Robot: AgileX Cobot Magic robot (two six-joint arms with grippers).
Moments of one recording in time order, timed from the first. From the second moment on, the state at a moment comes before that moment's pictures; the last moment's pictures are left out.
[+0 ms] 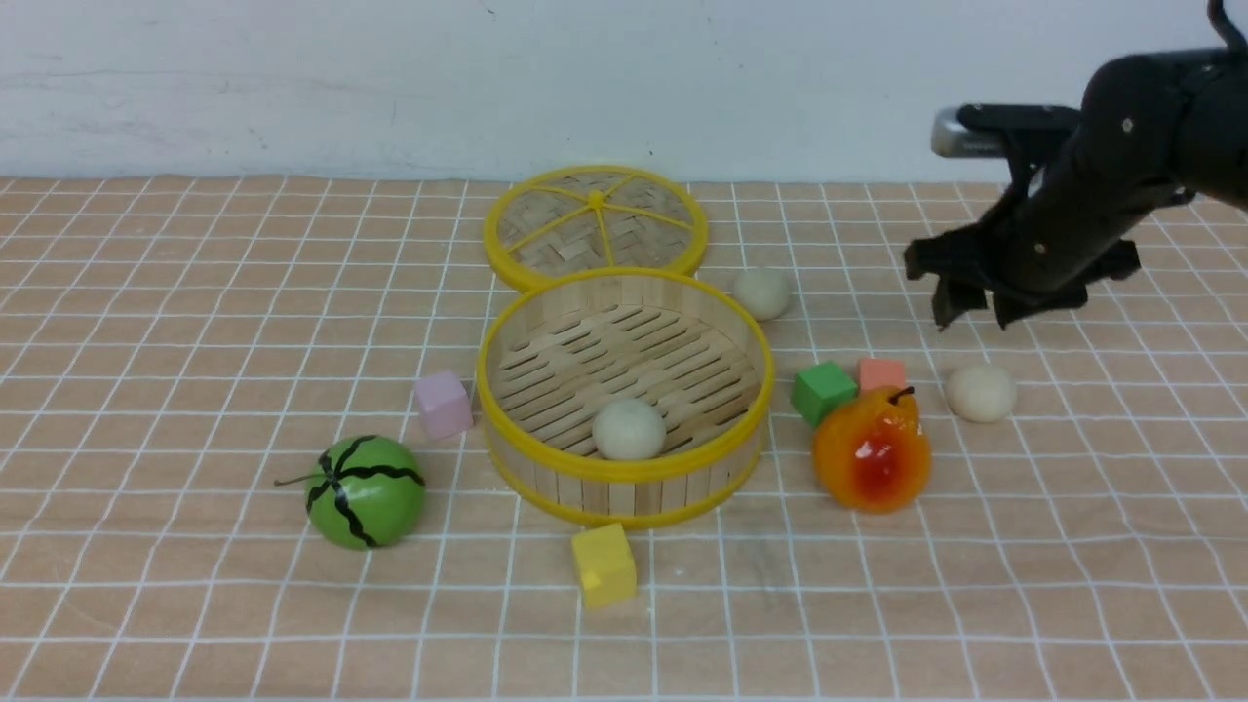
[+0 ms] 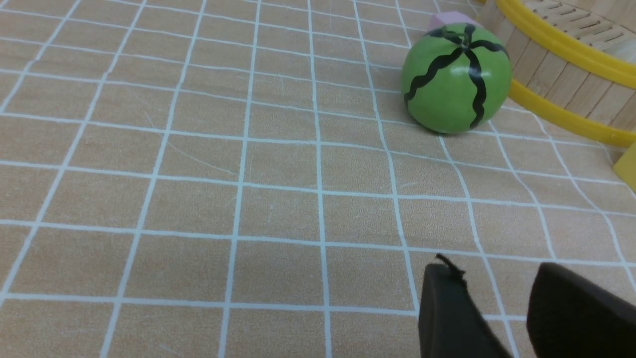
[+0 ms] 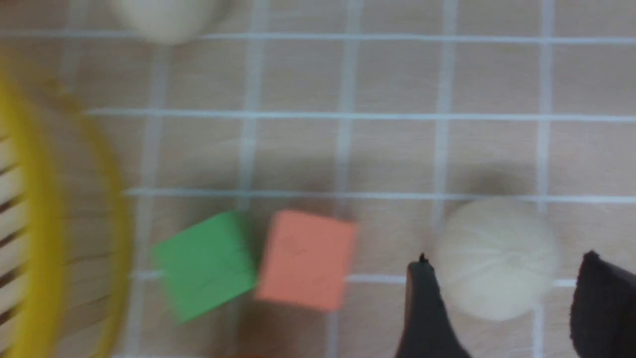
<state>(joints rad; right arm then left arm) 0.10 2.00 -1.67 0.03 0.77 0.13 -0.13 -0.01 0.03 -0.01 0.38 -0.21</state>
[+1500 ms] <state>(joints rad) 0.13 1.90 -1.67 0.37 0.77 -0.05 -0.13 -0.01 0.03 -0.01 0.38 -0.21</state>
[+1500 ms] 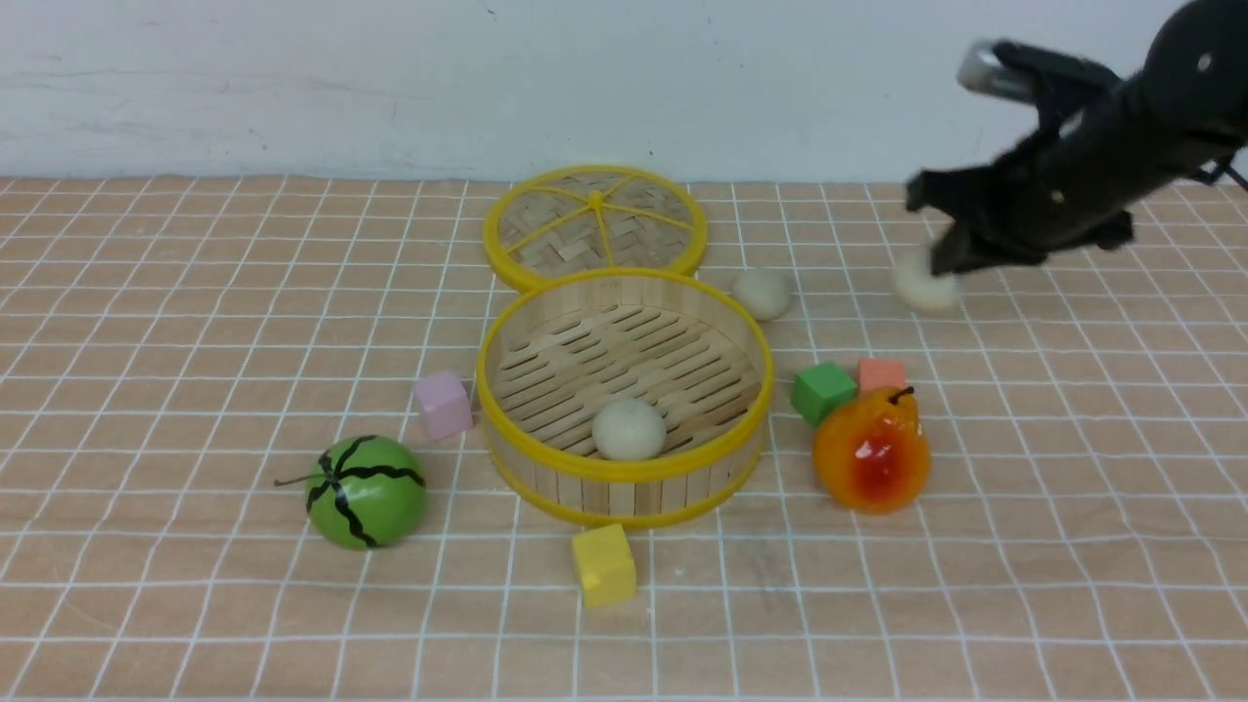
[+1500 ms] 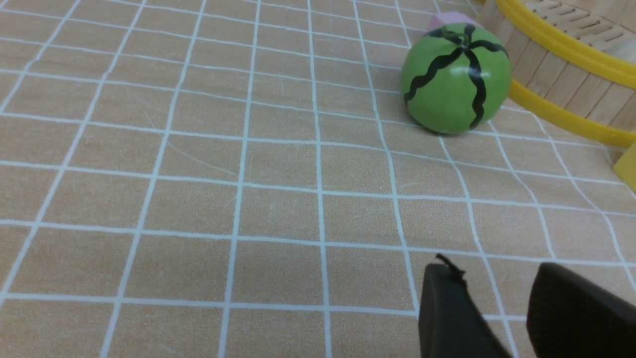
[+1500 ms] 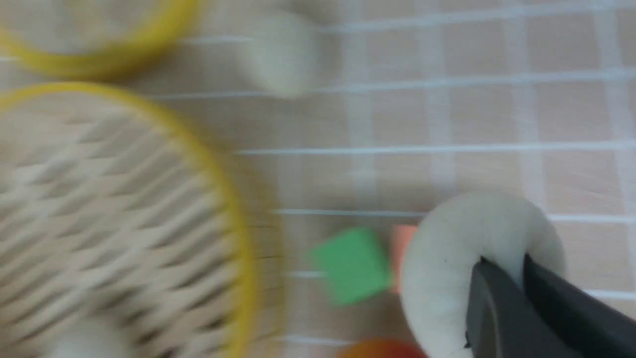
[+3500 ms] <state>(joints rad) 0.27 2.36 -2.00 -0.01 0.36 0.39 -0.13 -0.01 0.03 -0.01 0.38 -0.21</state>
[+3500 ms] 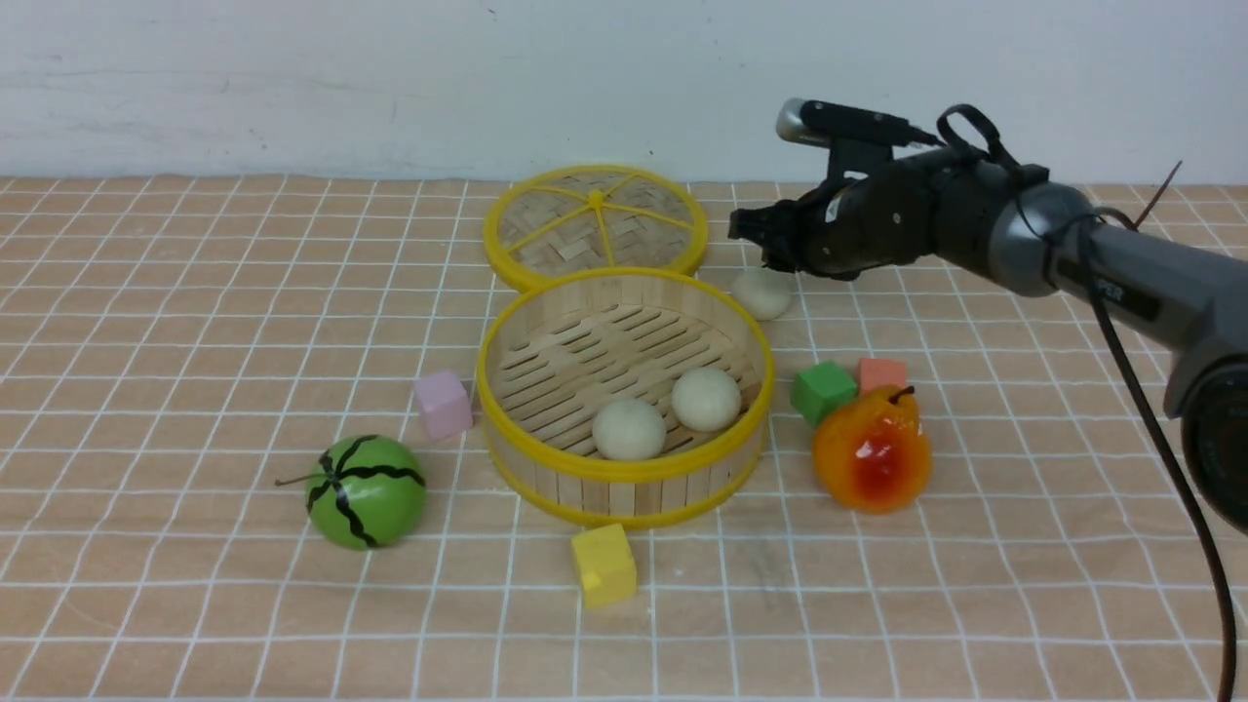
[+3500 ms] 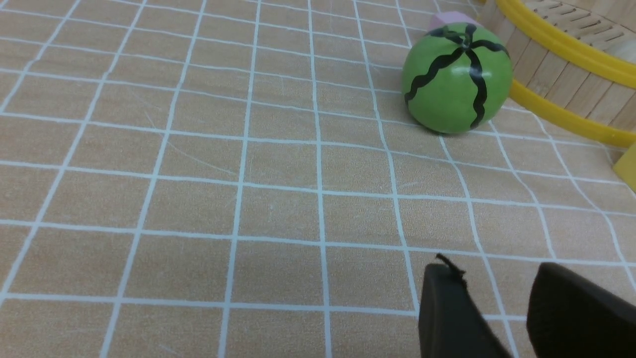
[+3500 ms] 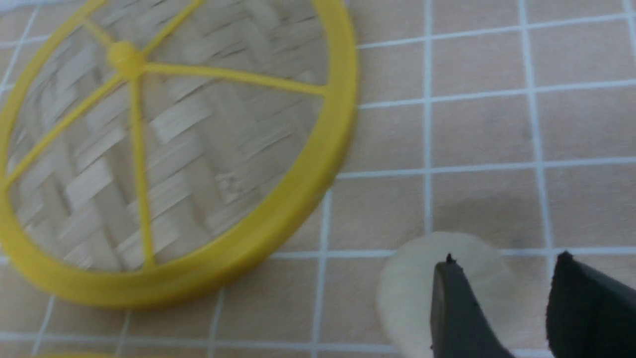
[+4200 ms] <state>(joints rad) 0.27 2.40 -2.00 0.02 0.25 0.41 -0.13 -0.01 0.03 -0.01 0.38 -0.21</state>
